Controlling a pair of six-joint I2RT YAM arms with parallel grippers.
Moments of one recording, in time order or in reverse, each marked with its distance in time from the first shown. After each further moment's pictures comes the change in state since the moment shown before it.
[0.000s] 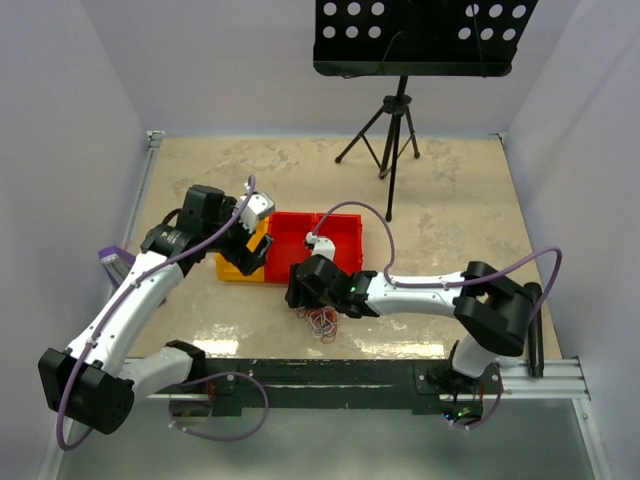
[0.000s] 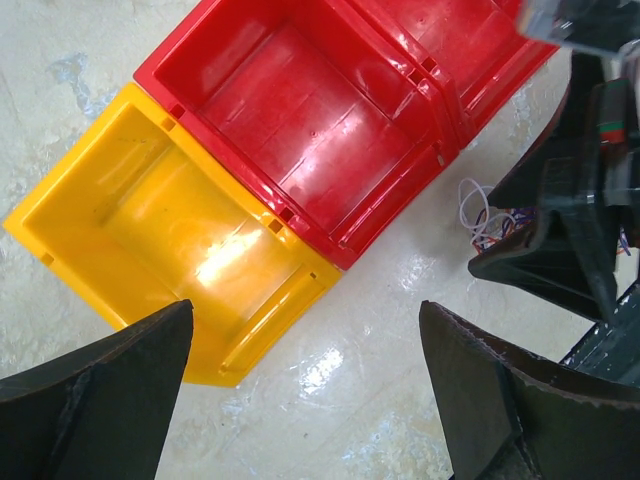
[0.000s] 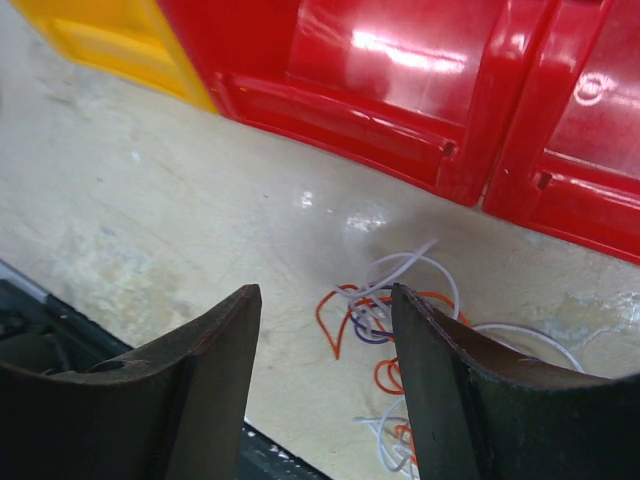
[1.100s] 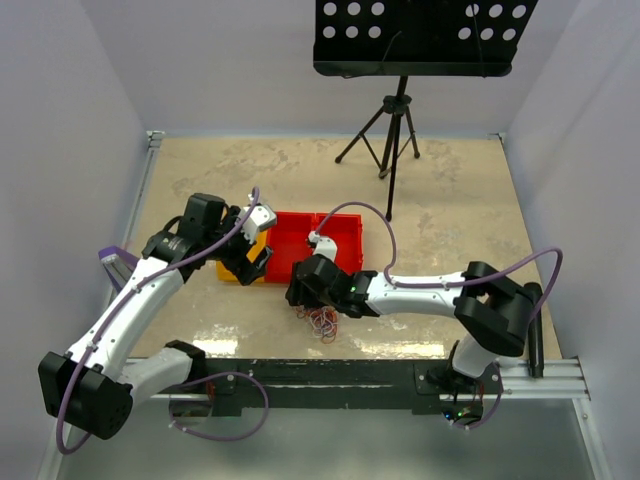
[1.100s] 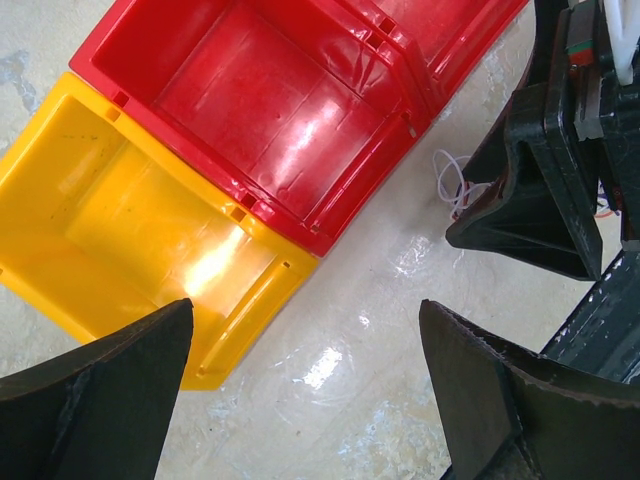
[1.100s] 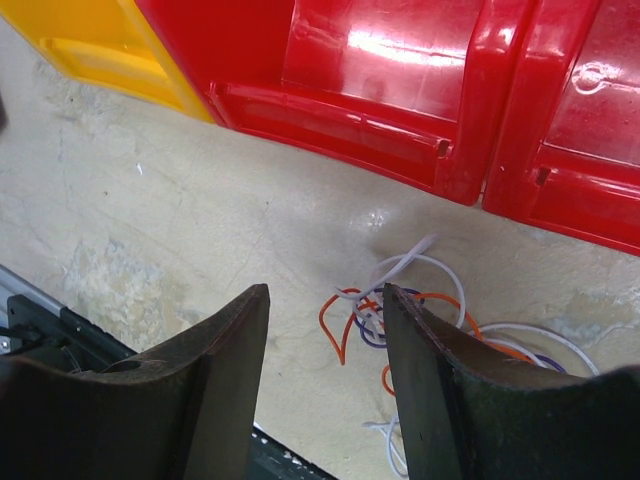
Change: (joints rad) left arm 0.000 -0.029 -0.064 -0.002 0.062 0.064; right arm 0.000 0.014 0.000 0.000 0.002 0.050
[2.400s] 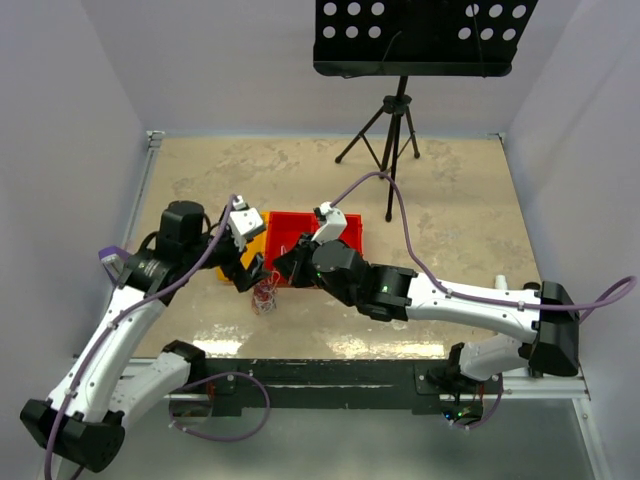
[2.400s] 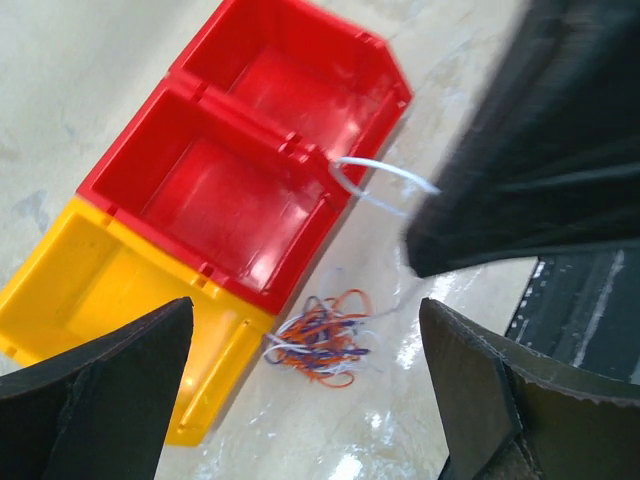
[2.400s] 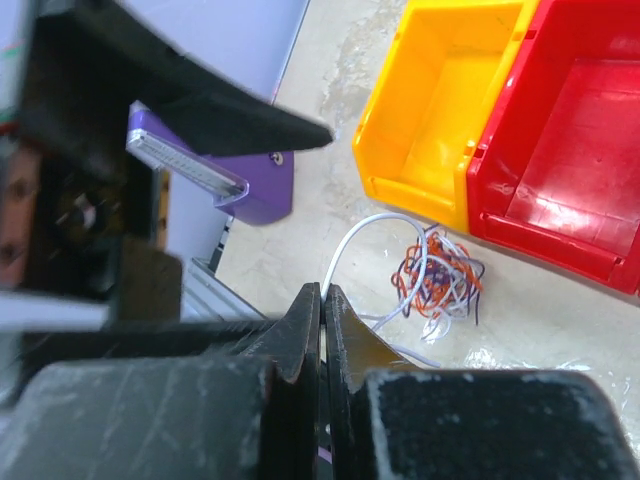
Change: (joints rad) left arm 0.001 -0.169 0.005 0.033 0.162 -0.029; right arm 0.102 -0.274 0.164 0.001 0.168 -0.049
